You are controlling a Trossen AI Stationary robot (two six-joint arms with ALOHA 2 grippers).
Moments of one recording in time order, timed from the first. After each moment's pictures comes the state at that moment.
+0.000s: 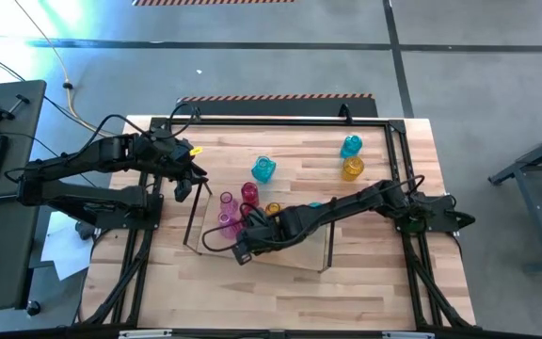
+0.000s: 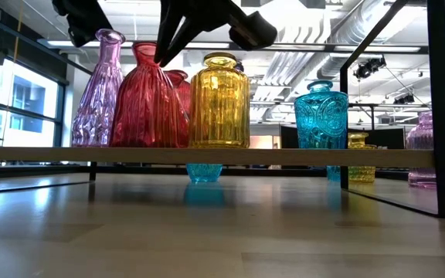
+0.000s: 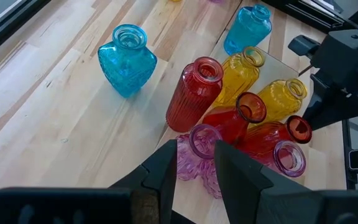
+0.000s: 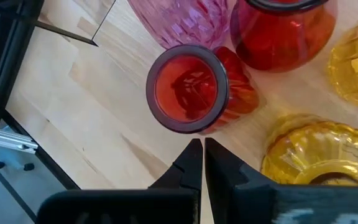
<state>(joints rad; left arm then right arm) 0.22 0.82 0.96 -0.87 0.09 -0.26 0.29 2.24 2.14 -0.99 0.14 1.28</state>
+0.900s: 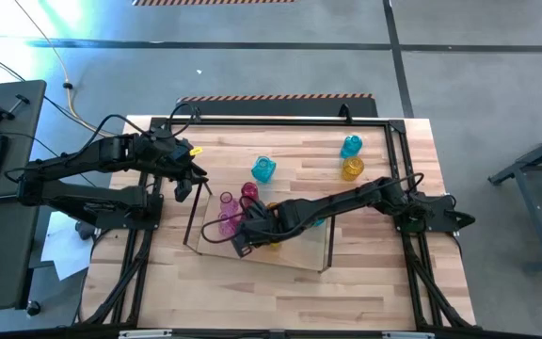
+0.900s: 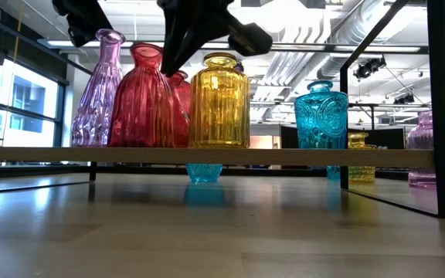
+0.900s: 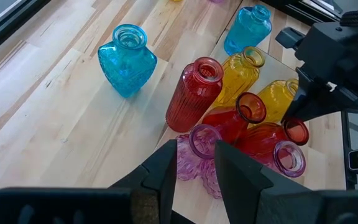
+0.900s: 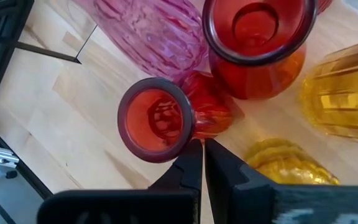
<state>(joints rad) 0.22 0.82 0.96 -0.87 0.09 -0.26 0.26 2.24 2.14 -1.01 0.16 1.22</state>
